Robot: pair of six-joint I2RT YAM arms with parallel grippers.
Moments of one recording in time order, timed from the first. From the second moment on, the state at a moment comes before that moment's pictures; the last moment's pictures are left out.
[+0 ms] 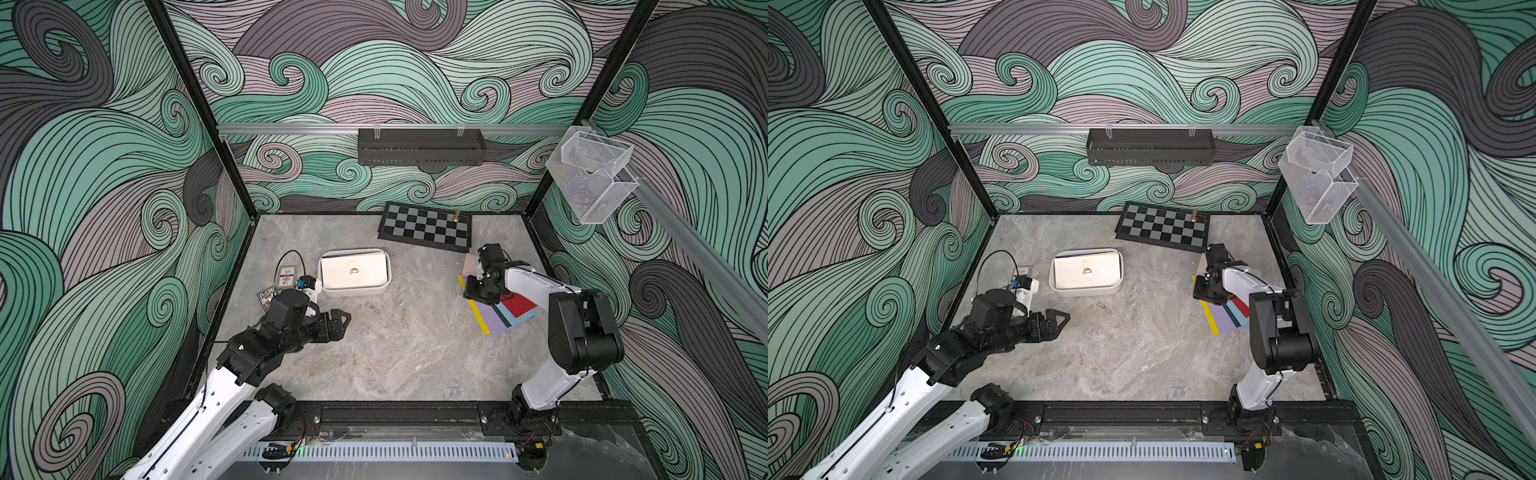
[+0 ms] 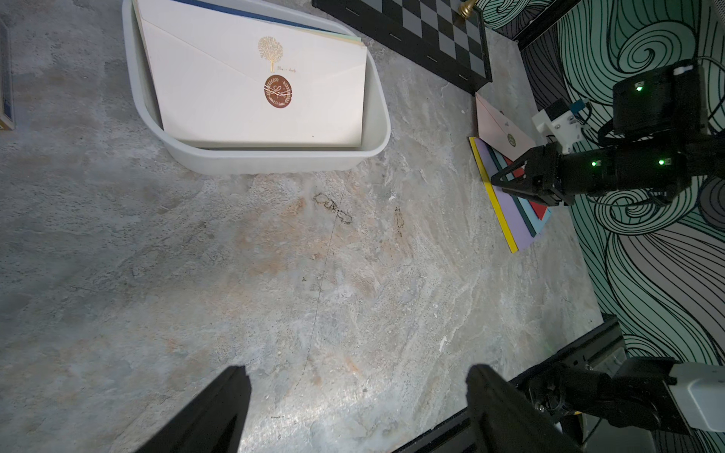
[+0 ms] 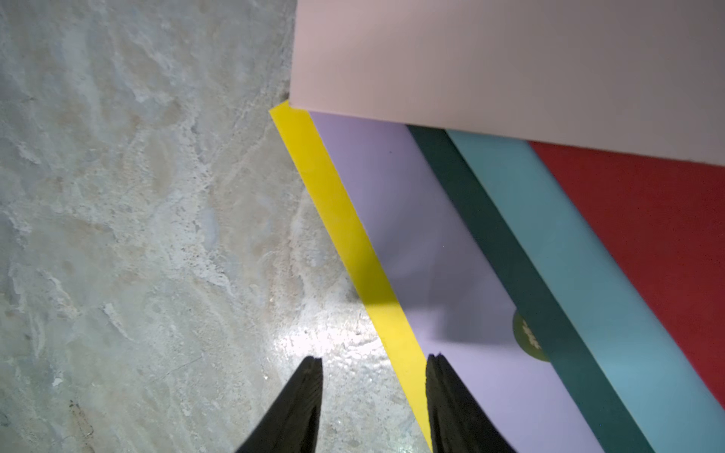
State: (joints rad) left arm -0.52 0.68 0.77 -0.82 0.12 -0.55; right arm 0.10 1.70 1.01 -0.62 -0.07 0.39
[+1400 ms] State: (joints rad) left arm -0.52 0.68 0.76 -0.80 0.15 -0.55; right arm -0.17 2.03 1.42 -0.79 -0.10 0.49
